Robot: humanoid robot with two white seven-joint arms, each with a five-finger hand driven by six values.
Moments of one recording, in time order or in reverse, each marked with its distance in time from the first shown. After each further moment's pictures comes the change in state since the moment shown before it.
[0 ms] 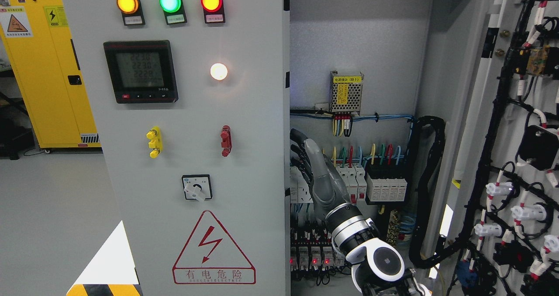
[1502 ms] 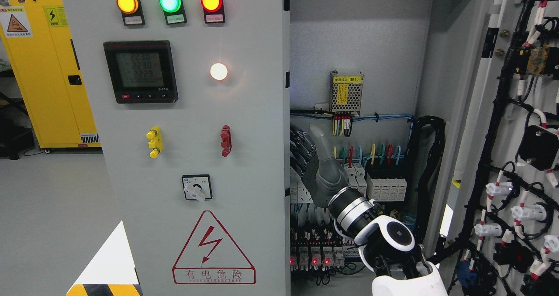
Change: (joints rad) left arm 0.000 0.000 0.000 -0.001 0.001 0.000 0.000; right arm -0.096 -0.003 -0.102 0.120 -0.142 0.070 0.271
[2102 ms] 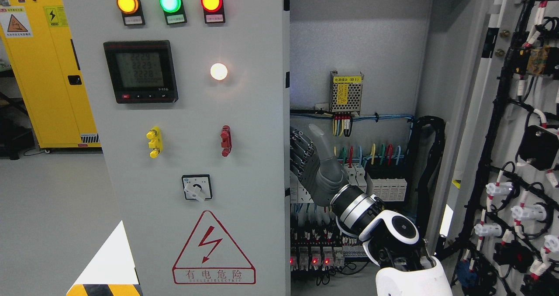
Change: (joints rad) left arm 0.000 0.000 0.000 0.000 0.000 0.000 0.000; right arm -0.028 -0.006 -0.027 0.050 -0.006 0.002 0.105
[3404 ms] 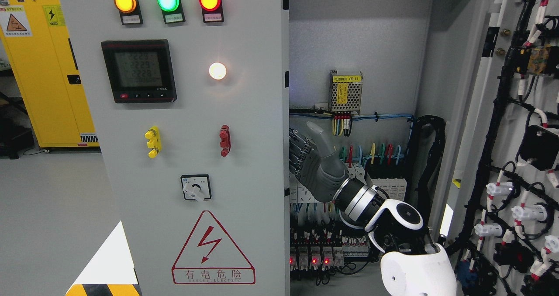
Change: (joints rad) left arm 0.000 0.000 0.000 0.000 0.000 0.000 0.000; right arm -0.072 -0.016 -0.041 0.101 0.000 0.004 0.205
